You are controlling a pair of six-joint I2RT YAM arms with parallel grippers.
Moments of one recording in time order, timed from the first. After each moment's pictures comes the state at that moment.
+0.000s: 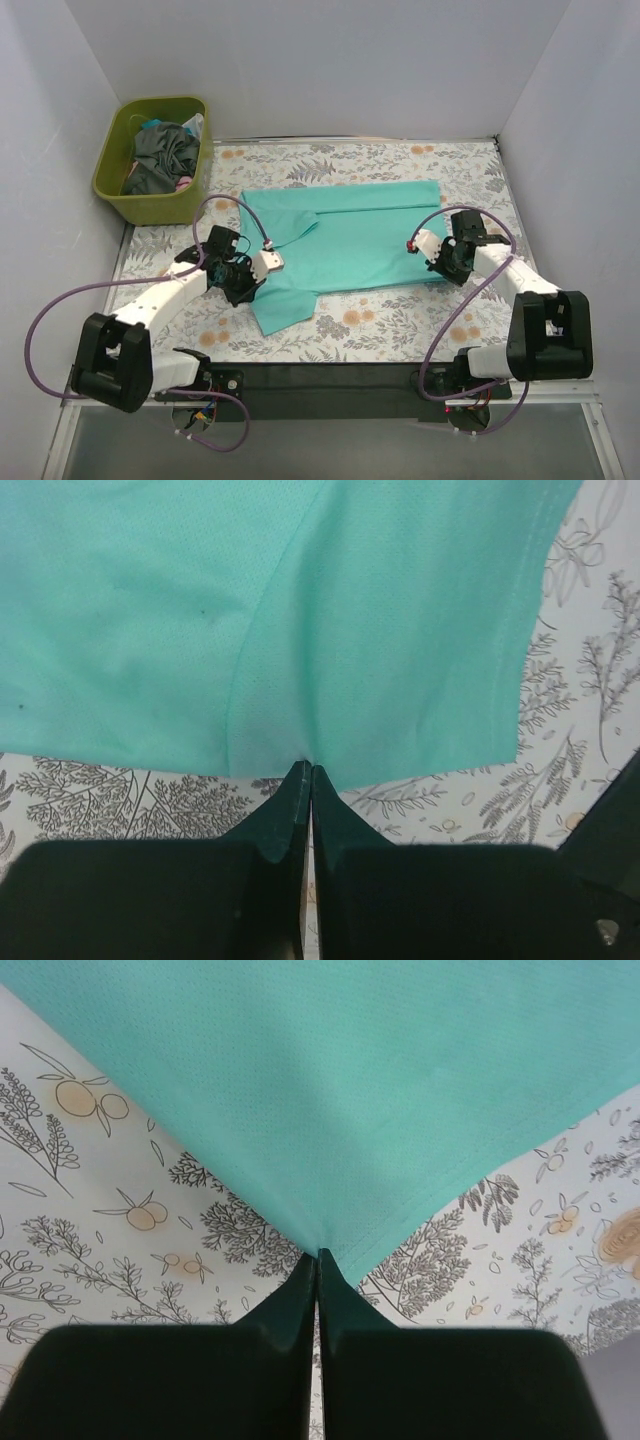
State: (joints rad) left arm -0.32 1.26 0.68 -0.65 0.40 0.72; right arm 0.08 1.36 0.74 -0.62 -0.13 -1.00
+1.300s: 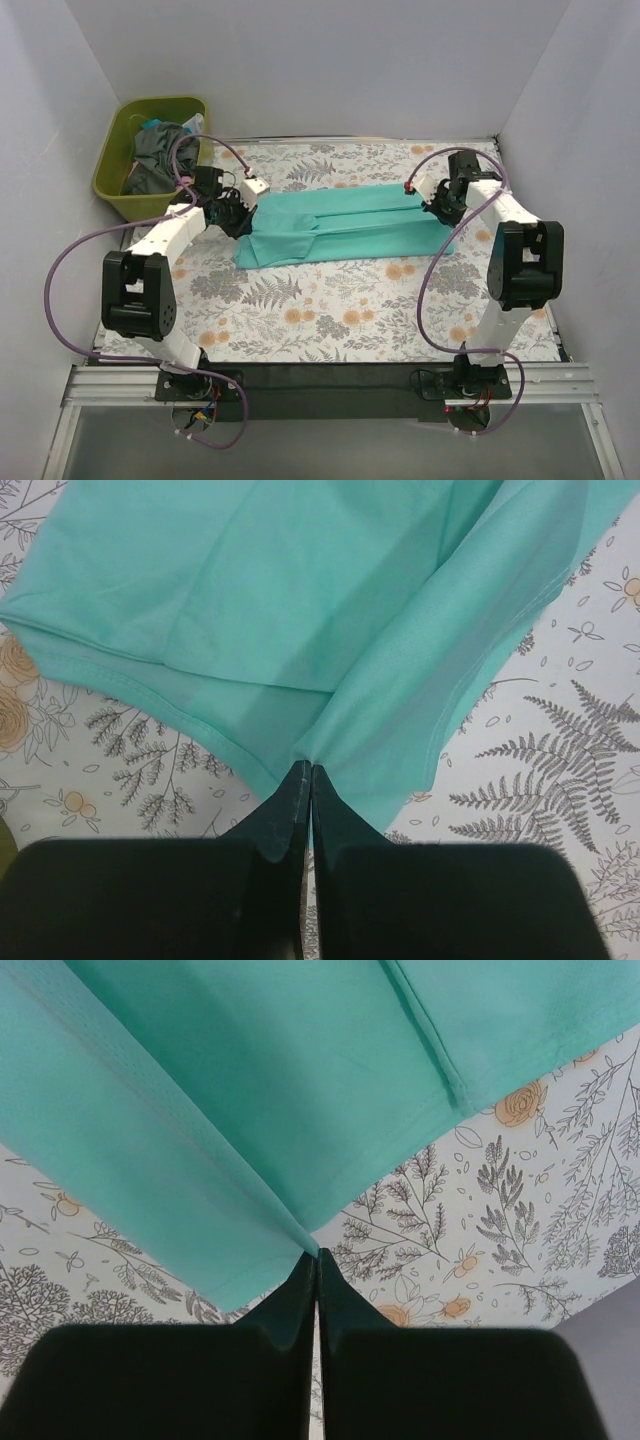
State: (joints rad) left arm -0.13 1.62 1.14 -0.52 0.46 0.61; right arm 0.05 1.80 1.33 -0.70 -0.17 -1.01
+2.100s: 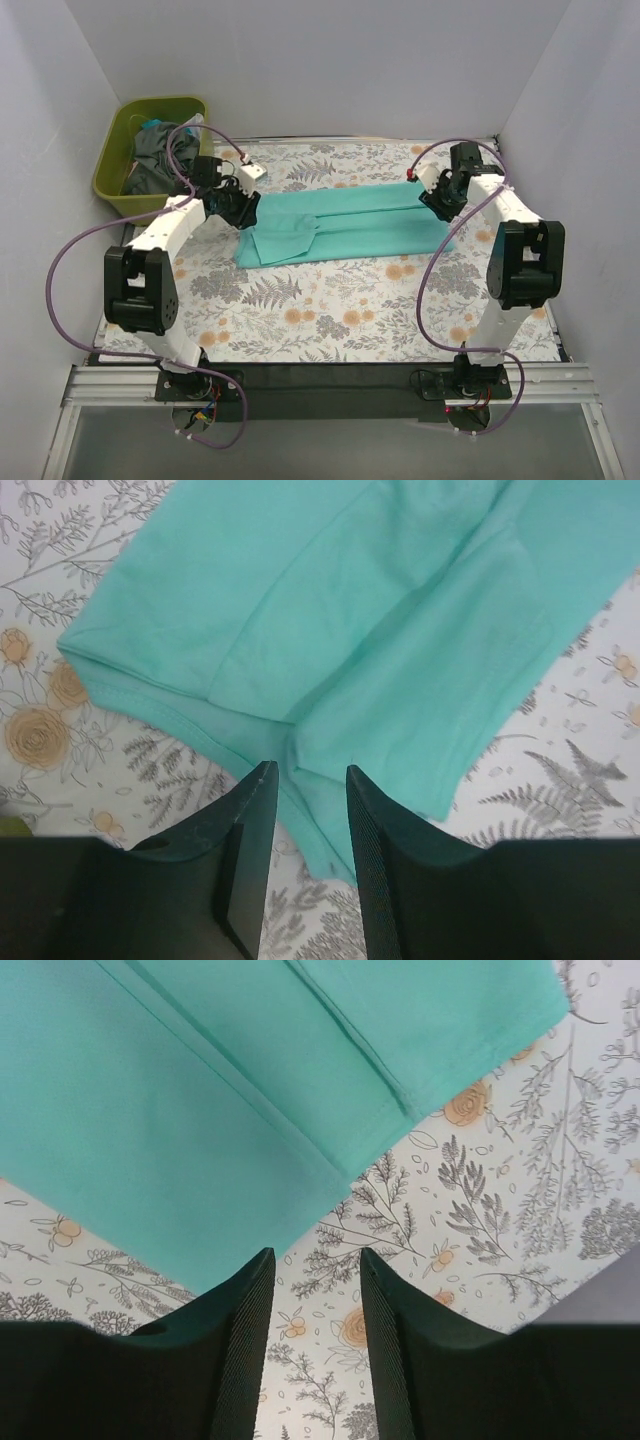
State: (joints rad) left arm -0.13 1.70 1.25 -0.49 0.46 0.51; right arm 0.05 1.85 1.42 -0.70 -0.17 -0.91
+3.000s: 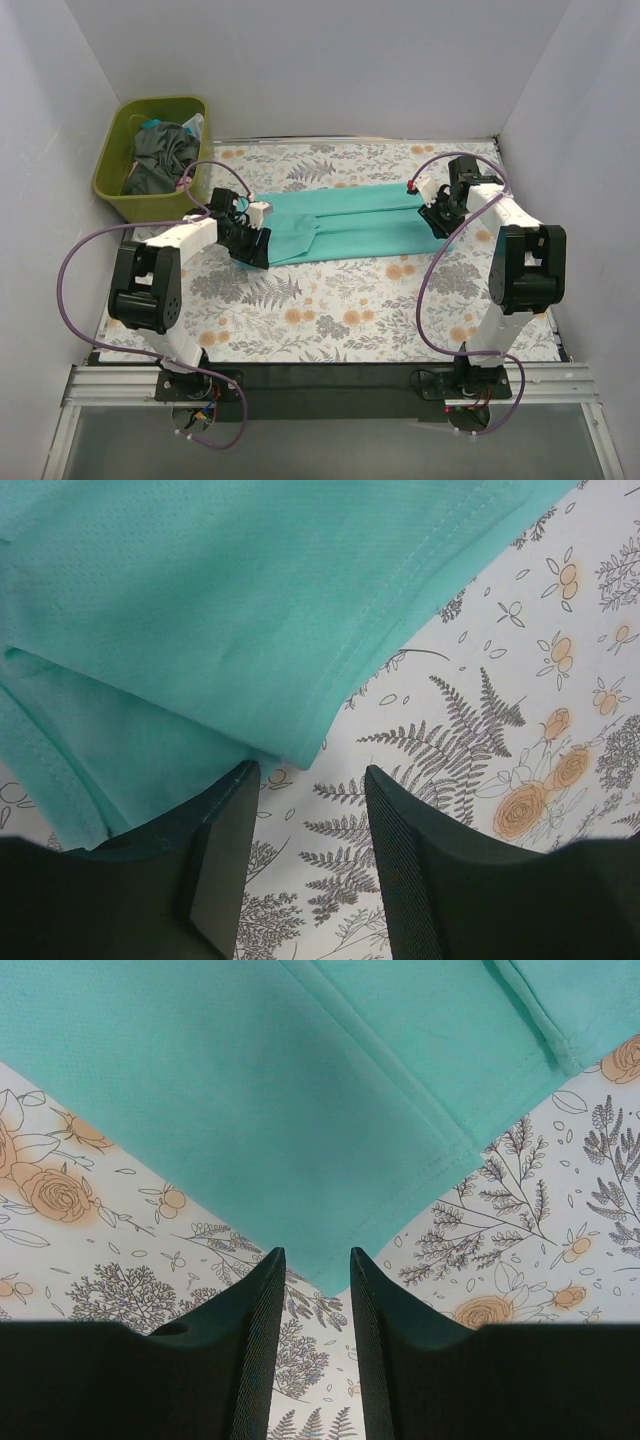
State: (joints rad) left arm -0.19 1.68 1.01 -0.53 0.47 0.23; right arm 0.05 1.78 1.30 -0.74 -0.23 -0.81
